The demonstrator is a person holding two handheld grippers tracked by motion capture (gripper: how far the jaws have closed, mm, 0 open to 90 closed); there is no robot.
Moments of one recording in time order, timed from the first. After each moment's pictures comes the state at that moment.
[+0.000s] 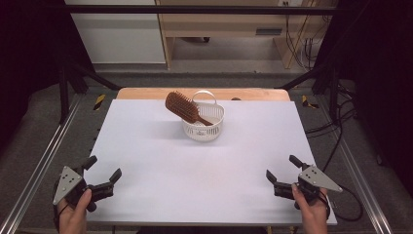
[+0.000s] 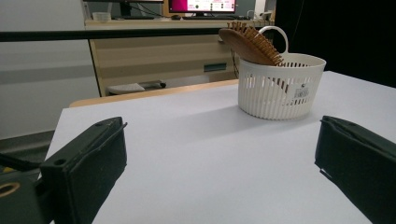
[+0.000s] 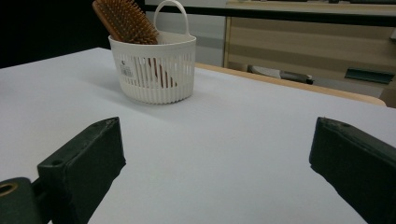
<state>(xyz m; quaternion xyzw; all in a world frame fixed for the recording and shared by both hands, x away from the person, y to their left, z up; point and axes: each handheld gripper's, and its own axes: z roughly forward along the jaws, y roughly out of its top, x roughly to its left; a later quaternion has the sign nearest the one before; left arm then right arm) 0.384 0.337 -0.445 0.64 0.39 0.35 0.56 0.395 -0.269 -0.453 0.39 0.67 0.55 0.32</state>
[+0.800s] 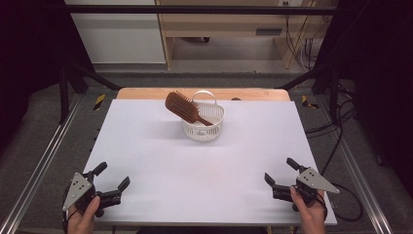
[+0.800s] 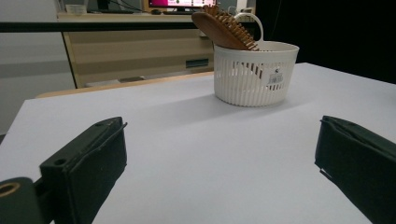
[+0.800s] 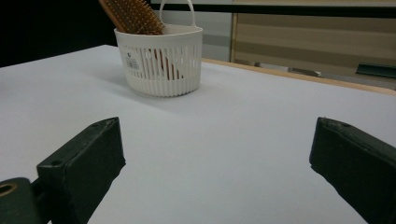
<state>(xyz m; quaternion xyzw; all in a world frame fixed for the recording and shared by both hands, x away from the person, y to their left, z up) 0.378 0.322 -0.464 0.65 0.37 0.32 0.58 0.396 -0.269 -0.467 0.38 0.67 0.55 0.31</state>
